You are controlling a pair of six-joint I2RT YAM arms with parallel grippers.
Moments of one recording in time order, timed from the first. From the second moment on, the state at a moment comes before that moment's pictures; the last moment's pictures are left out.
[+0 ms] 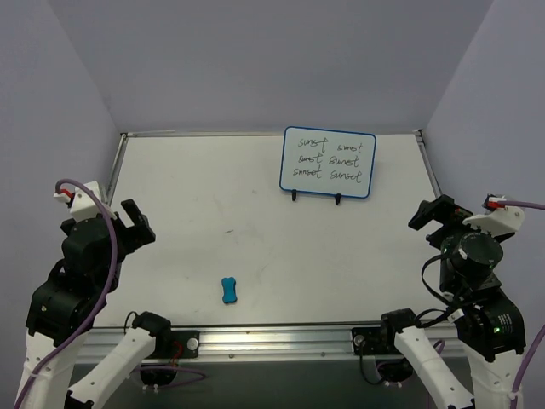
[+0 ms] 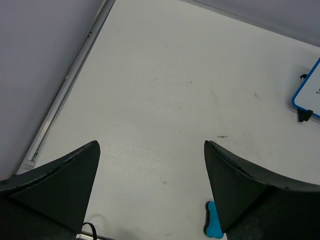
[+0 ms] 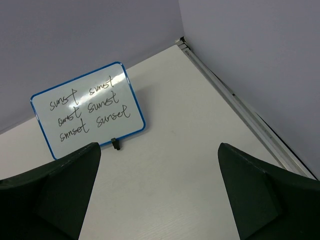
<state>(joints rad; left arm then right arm) -0.40 0.65 1.24 -1.02 -0.58 -0.41 0.21 0.51 1.12 -0.79 0.55 0.36</state>
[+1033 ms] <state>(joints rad) -0.99 1.21 0.90 -0.87 -0.46 -1.03 0.21 0.56 1.00 -0.67 0.39 0.47</state>
